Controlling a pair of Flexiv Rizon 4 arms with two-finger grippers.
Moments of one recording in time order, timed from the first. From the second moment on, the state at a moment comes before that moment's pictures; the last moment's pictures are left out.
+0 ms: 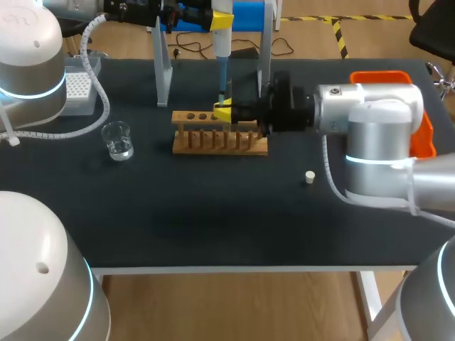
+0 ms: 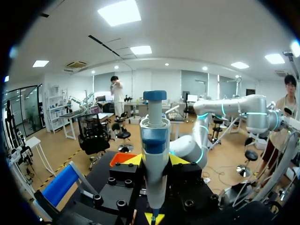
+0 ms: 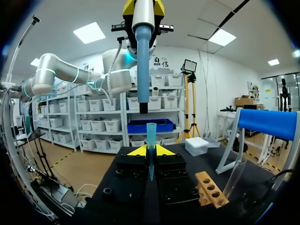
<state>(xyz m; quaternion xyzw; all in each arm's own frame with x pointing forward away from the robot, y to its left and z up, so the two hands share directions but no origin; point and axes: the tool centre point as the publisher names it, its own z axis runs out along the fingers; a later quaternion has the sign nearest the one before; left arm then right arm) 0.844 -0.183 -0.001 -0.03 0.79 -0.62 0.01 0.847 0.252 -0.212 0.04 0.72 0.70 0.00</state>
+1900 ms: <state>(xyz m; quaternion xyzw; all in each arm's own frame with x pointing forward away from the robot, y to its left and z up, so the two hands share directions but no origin) 0.844 -0.183 0.000 -0.03 0.79 -0.62 0.01 0.843 0.252 -0.204 0.04 0.72 0.70 0.00</state>
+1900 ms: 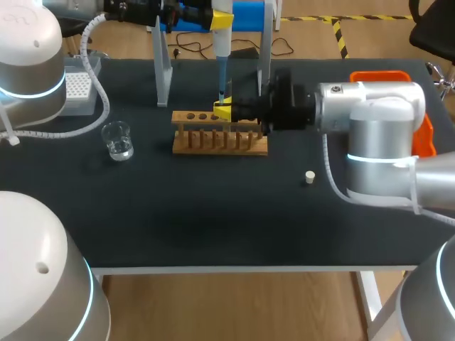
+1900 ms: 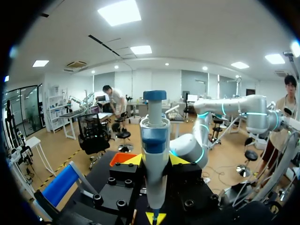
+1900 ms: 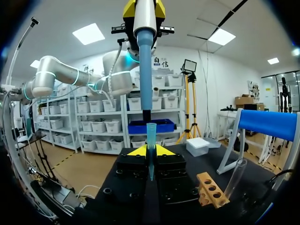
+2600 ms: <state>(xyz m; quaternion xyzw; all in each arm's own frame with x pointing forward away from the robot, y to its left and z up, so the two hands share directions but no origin) 0.844 -0.183 0.004 -0.03 0.79 -0.62 0.01 0.846 0.254 -0.194 0.03 0.71 0.70 0.00</state>
